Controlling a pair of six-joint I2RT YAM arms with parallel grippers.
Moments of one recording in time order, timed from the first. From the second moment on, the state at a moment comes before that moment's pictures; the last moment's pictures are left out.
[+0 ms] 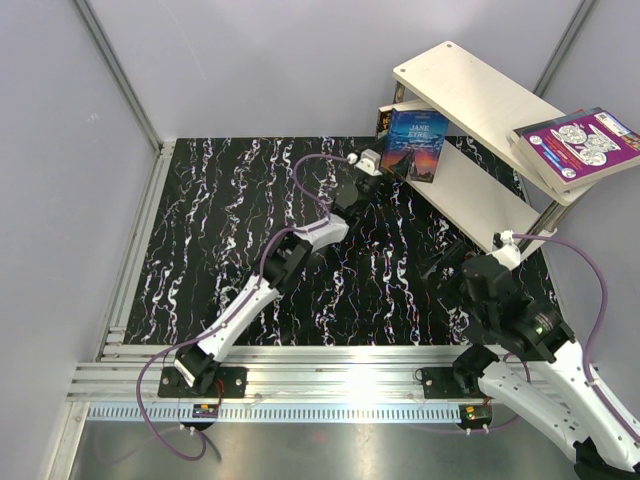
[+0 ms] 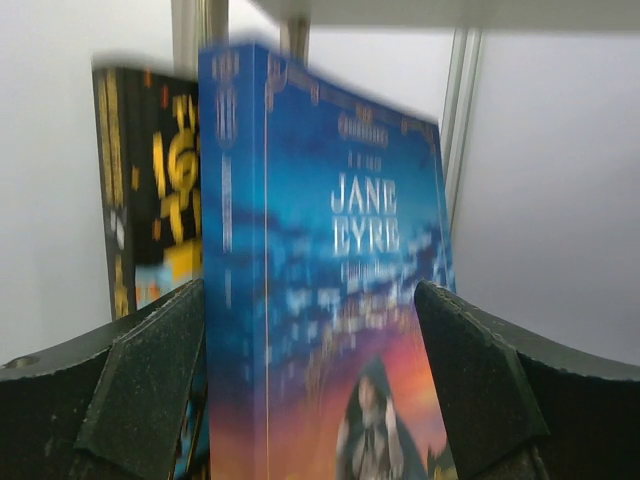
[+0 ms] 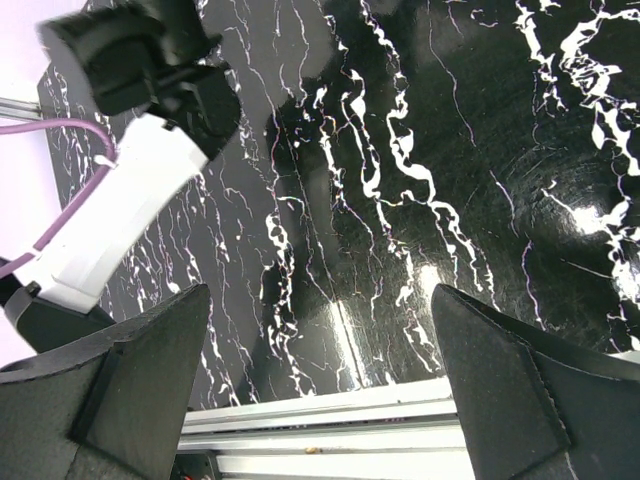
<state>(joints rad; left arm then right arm) -0.70 2.95 2.41 1.19 -0.02 -0.08 0.65 0.56 0.83 -0.91 0.40 1.09</state>
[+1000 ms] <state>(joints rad) -0.65 2.36 1.25 1.25 -0.24 -0.09 0.65 0.50 0.82 -0.95 0.40 1.01</state>
